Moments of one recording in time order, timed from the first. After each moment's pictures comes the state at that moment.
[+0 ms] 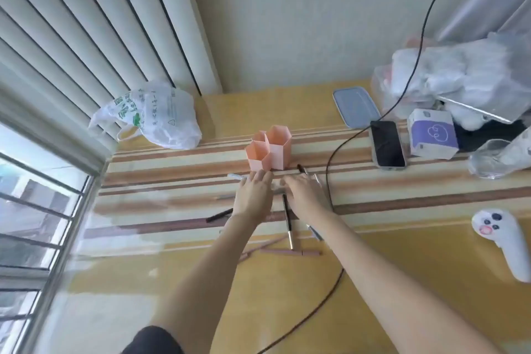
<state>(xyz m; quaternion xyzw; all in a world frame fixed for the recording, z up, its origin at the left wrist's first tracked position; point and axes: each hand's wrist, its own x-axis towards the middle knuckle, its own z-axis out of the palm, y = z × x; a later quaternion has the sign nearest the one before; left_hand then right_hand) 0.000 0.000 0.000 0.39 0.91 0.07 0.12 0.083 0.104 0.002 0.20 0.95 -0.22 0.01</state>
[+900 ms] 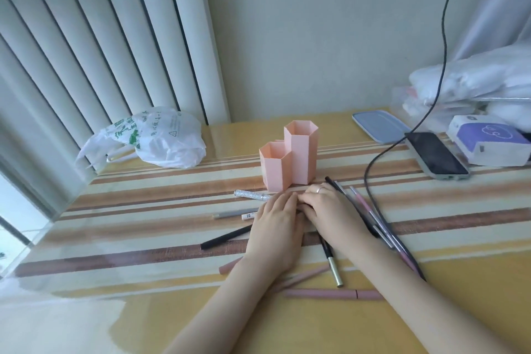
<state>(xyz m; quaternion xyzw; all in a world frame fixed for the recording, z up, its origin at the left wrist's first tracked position) -0.002 -0.016 -0.106 0.47 0.85 0.23 -0.06 0.060 0.104 -0.100 0.12 0.95 -0.17 -0.22</state>
